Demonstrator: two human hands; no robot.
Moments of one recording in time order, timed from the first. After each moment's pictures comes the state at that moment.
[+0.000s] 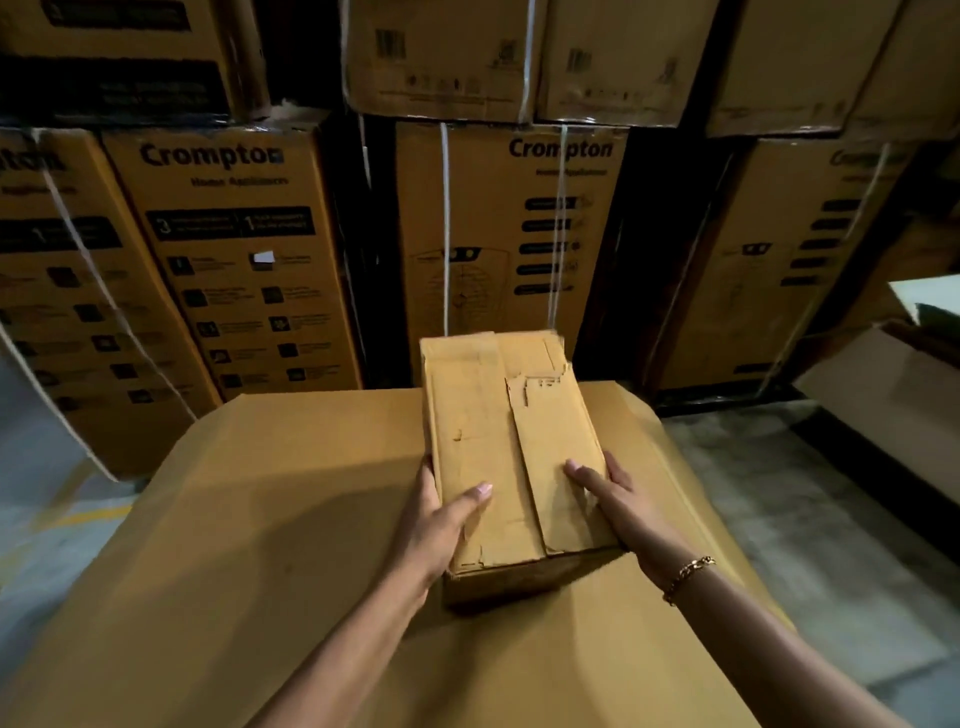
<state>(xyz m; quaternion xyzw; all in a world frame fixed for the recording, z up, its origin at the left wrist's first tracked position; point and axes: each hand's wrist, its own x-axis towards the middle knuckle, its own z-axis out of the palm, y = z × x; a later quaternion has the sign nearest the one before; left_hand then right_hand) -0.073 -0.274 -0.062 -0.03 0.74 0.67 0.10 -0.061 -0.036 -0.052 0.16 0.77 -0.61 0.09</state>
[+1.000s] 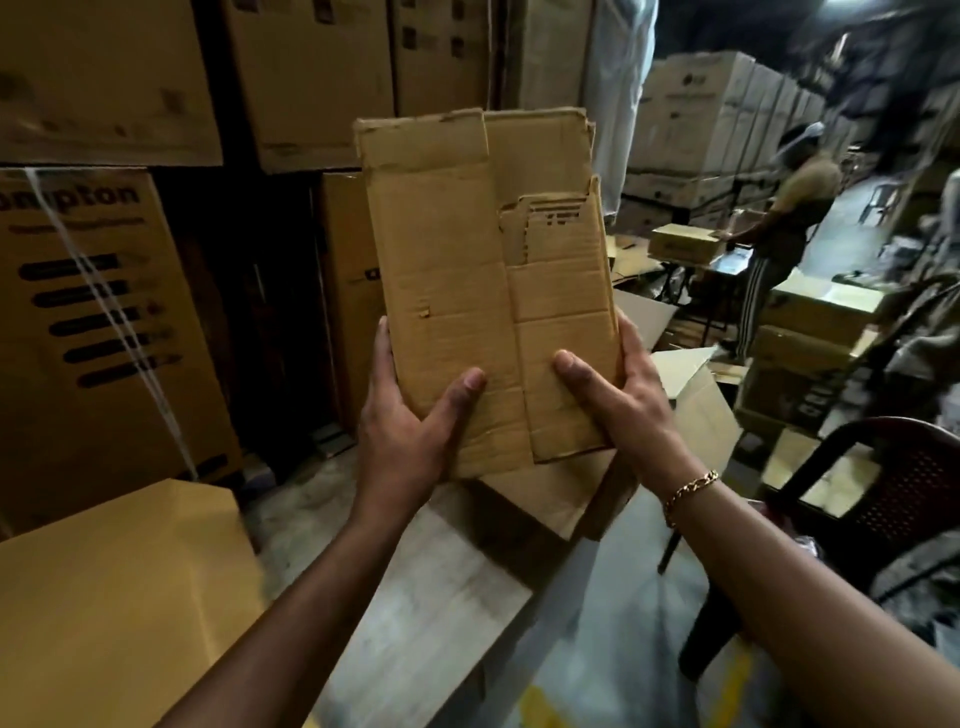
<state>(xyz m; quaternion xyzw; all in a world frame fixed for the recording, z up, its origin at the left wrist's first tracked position) -0.004 0.363 0.051 0.31 0.67 0.67 -0.03 0.130 0.545 0.081 0.14 0.76 -0.51 -0.38</state>
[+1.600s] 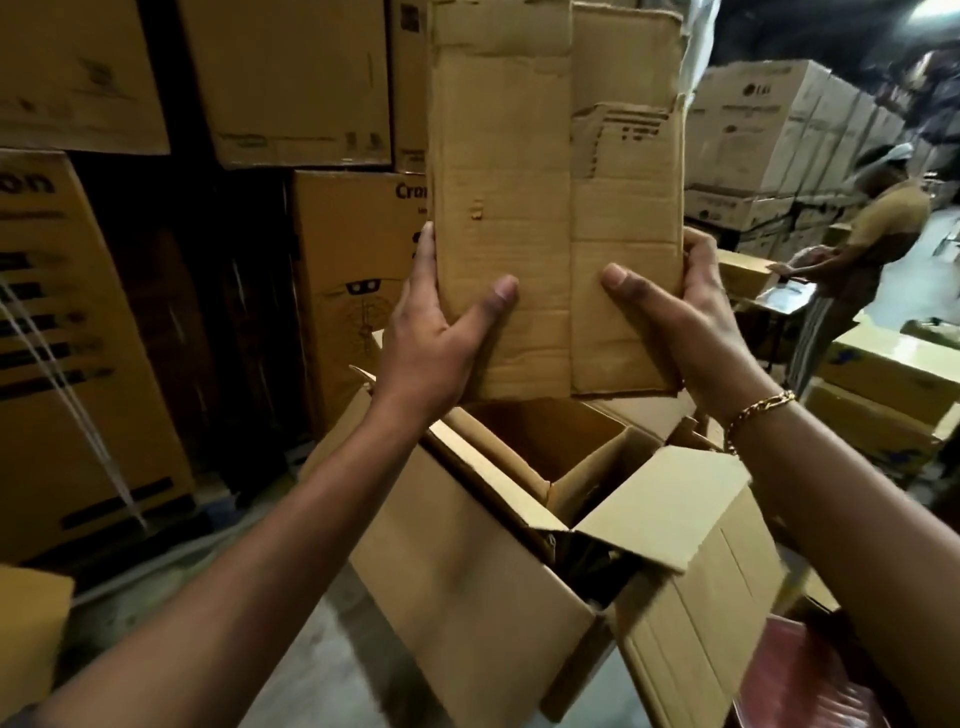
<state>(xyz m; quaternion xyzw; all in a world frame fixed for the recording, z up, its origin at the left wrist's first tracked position) -0.131 0.662 0.129 0.36 0.66 0.65 -0.04 0.002 0.859 0.163 0.11 0.77 -0.50 -0.39</state>
